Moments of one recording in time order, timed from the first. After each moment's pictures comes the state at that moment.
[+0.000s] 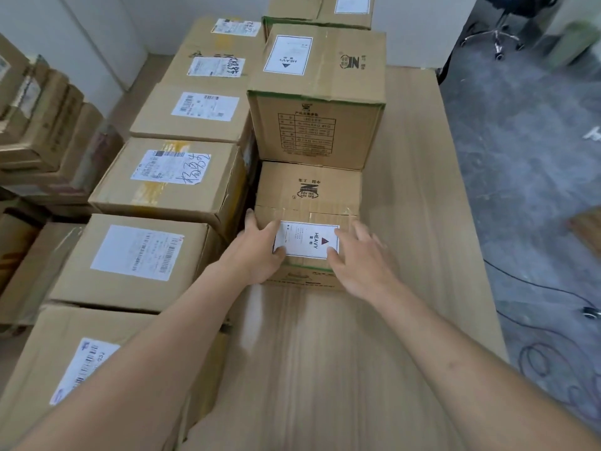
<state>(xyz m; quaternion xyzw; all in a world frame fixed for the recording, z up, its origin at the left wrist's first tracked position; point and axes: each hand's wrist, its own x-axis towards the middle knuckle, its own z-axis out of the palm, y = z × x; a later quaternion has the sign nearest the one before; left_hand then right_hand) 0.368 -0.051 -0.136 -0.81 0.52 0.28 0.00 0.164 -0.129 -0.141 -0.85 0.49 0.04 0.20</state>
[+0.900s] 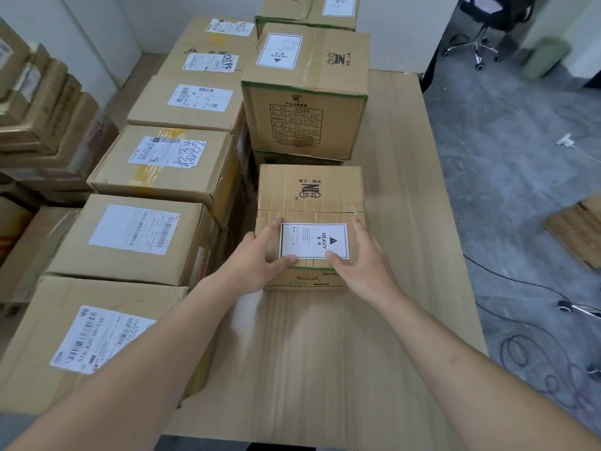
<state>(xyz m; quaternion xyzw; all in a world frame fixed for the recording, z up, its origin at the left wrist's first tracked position) 0.339 -0.002 -0.158 -0.78 0.47 0.37 -0.17 0.114 -0.094 -0.166 -0.70 0.56 -0.14 0.41</state>
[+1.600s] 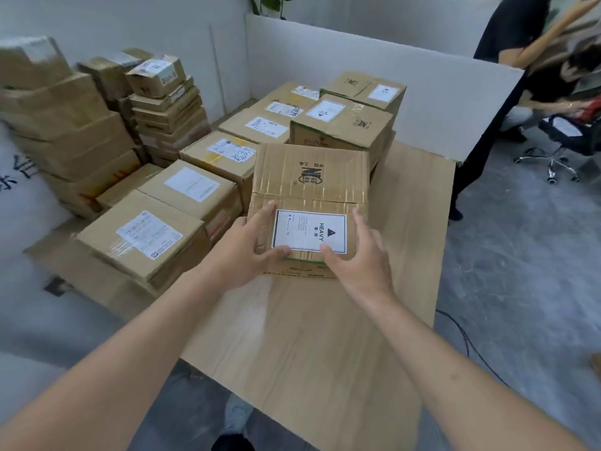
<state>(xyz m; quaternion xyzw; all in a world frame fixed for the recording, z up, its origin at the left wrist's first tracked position) 0.195 0.086 -0.045 -0.85 0.41 0.16 -0.29 0.002 -0.072 -0.041 -0.82 0.38 -0.22 0.37</state>
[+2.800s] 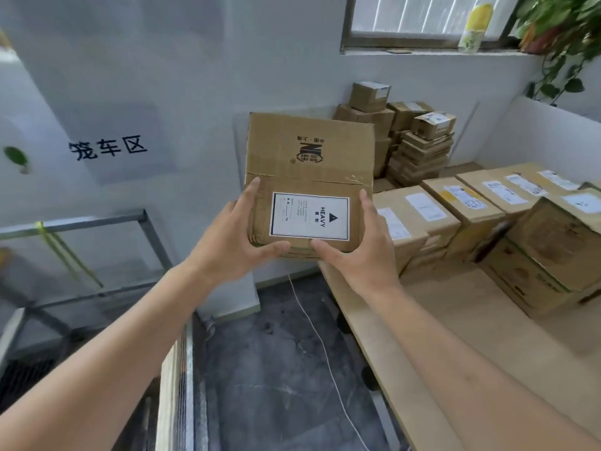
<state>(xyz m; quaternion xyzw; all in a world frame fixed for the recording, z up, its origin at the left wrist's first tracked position) 0.085 0.525 0.058 -0.93 0.09 -0.09 -0.34 0.073 0.278 0.048 -0.88 -0.03 -0.16 0.45</state>
